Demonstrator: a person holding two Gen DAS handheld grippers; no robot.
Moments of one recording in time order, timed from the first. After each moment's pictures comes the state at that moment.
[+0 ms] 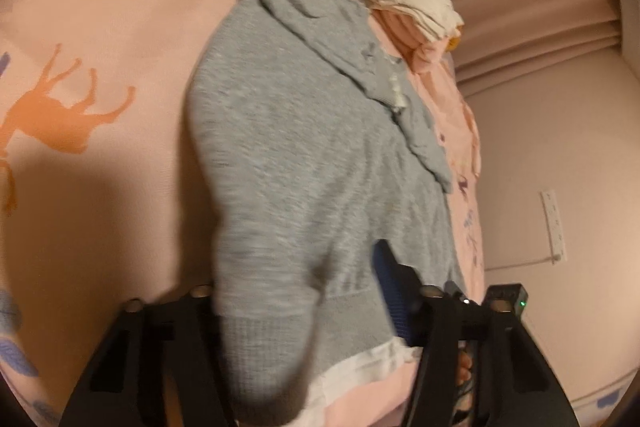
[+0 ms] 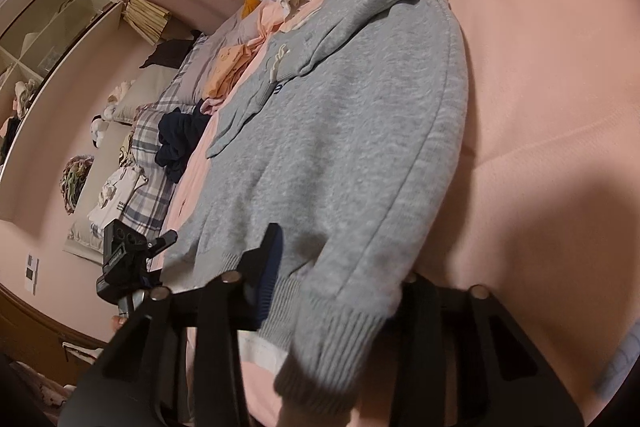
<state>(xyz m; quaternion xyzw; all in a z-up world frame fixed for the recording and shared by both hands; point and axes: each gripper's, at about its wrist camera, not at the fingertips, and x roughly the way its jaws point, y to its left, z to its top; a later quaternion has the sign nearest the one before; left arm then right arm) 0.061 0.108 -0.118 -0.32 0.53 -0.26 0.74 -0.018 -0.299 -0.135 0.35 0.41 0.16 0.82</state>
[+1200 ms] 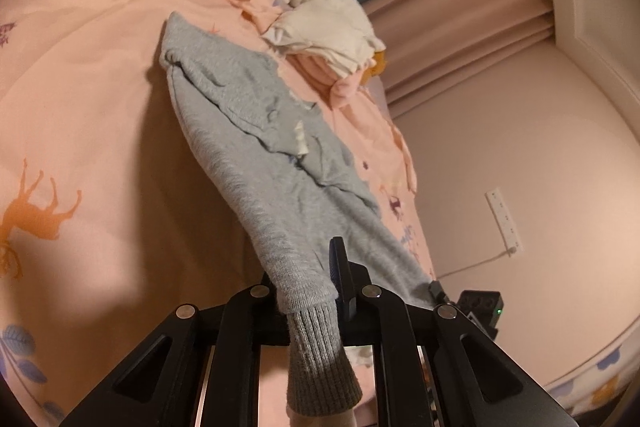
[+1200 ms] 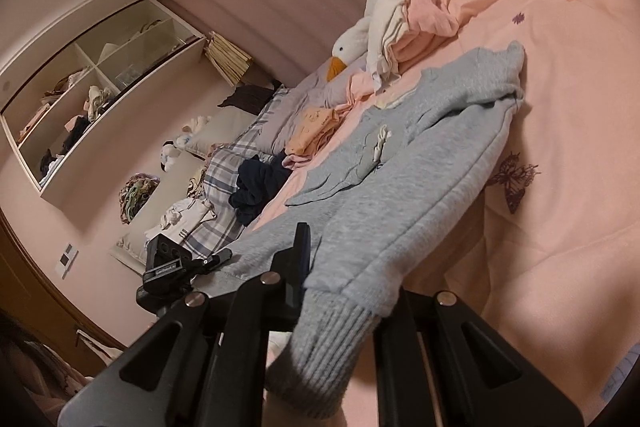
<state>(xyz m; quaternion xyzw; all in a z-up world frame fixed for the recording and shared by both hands) 0.049 0.117 -0.045 -0.33 0.42 -0.35 0.77 -0.032 -0.292 -0.067 0.36 0.26 0.25 0.86</state>
